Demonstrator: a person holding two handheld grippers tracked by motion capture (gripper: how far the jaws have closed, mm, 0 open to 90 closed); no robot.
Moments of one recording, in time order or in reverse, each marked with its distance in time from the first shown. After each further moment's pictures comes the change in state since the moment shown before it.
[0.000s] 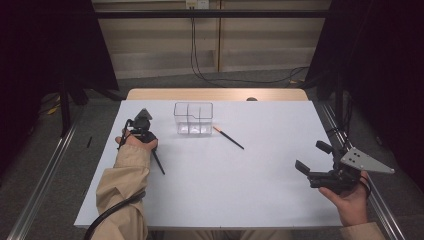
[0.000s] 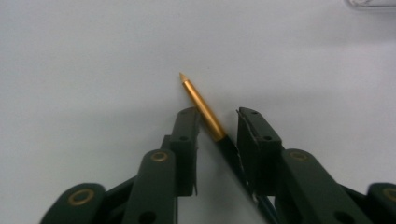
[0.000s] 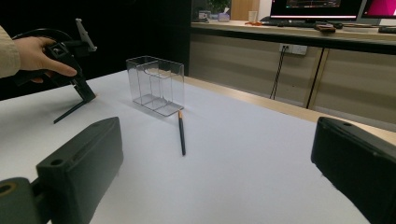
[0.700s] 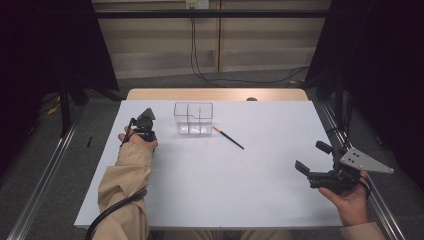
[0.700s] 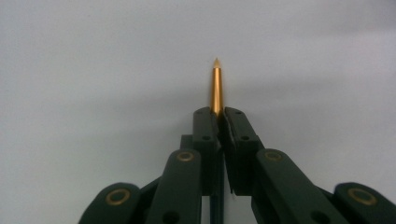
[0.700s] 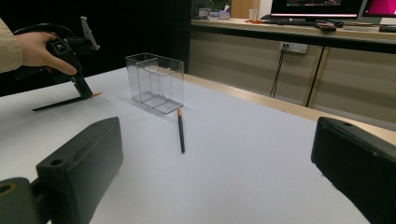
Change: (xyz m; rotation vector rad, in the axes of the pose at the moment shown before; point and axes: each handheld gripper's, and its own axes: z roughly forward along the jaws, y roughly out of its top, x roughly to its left) left arm -0.008 0.004 0.001 0.052 0.044 0.017; right arm 0.000 -0.001 0.001 0.010 0.003 -0.003
